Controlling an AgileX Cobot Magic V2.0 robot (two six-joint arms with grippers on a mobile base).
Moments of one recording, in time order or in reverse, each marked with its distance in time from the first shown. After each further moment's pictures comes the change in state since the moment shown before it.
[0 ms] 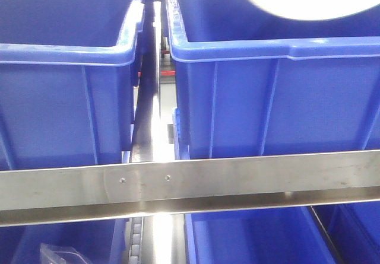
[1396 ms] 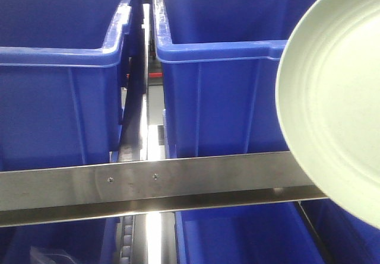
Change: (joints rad) left arm 0.000 0.000 0.000 0.000 0.000 0.000; right arm 0.000 -1.130 0.723 -0.036 0.420 -0.118
